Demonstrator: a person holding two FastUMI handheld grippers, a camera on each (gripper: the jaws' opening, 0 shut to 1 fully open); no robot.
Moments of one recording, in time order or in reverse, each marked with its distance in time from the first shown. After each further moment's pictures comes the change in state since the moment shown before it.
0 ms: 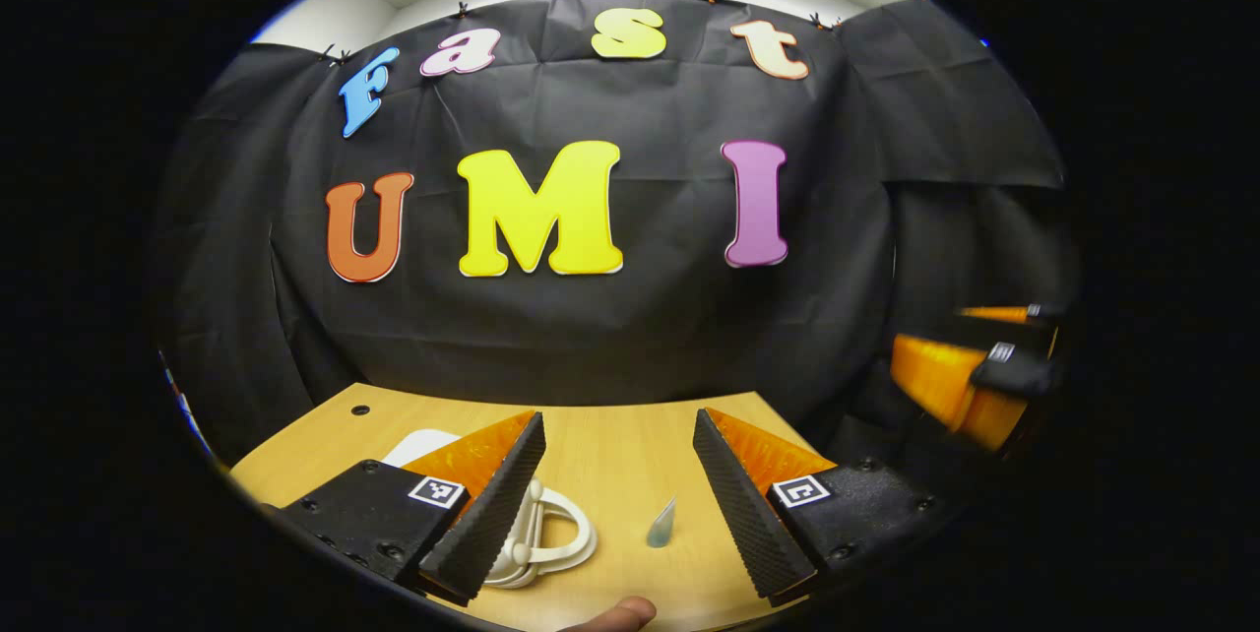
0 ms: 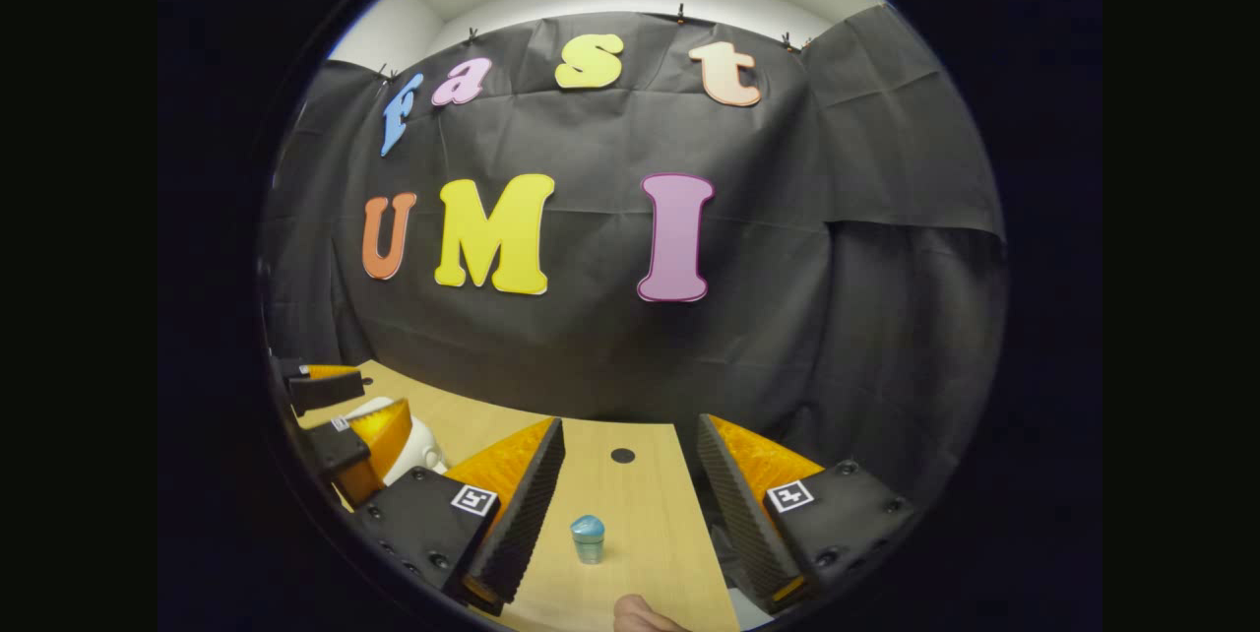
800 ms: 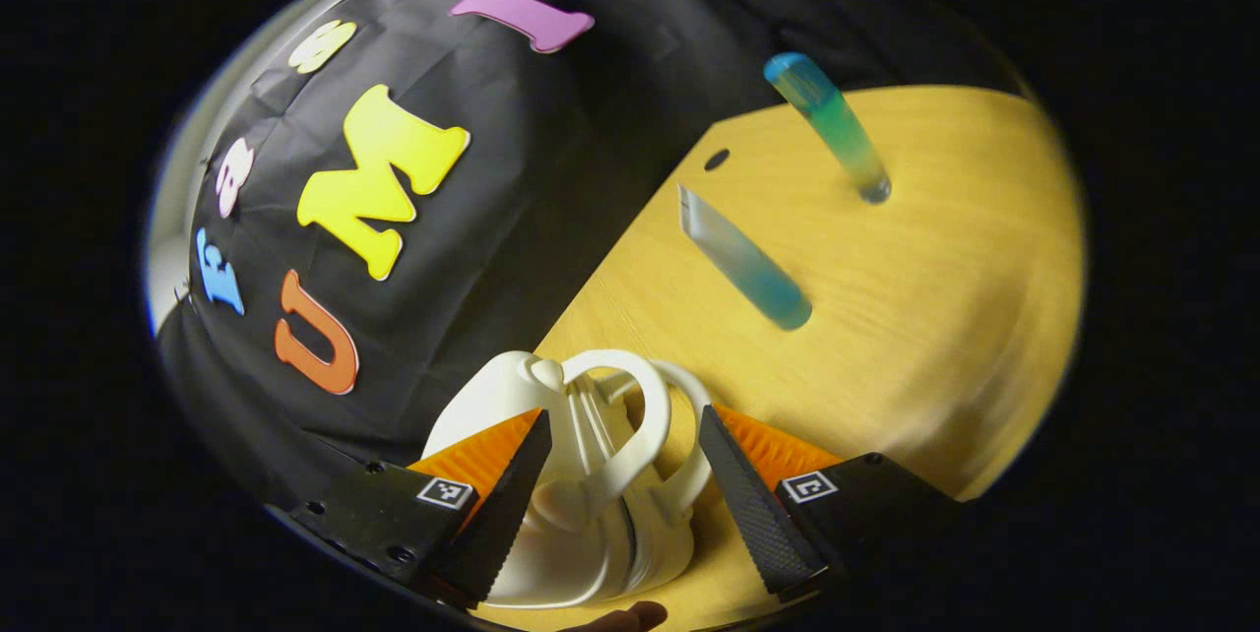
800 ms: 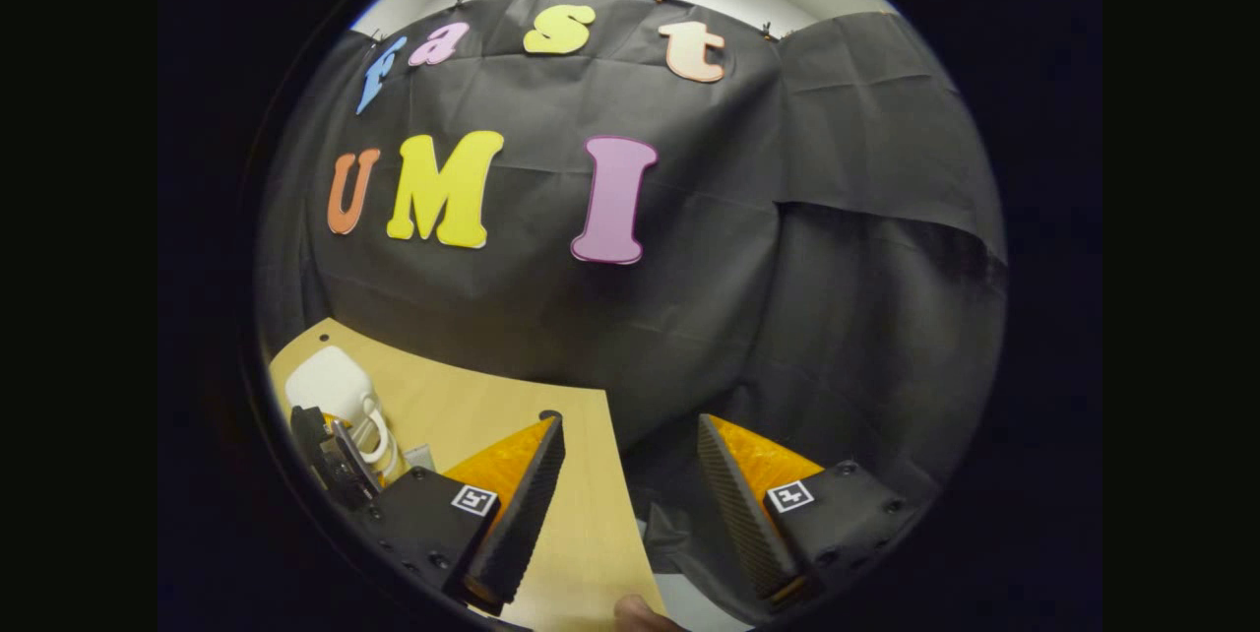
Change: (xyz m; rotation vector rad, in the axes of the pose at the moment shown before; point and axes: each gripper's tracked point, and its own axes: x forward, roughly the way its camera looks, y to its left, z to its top) left arm 0.040 0.043 -0.211 0.945 0.295 0.016; right arm -0.018 -0.083 -0.050 -0.058 0.093 -0.168
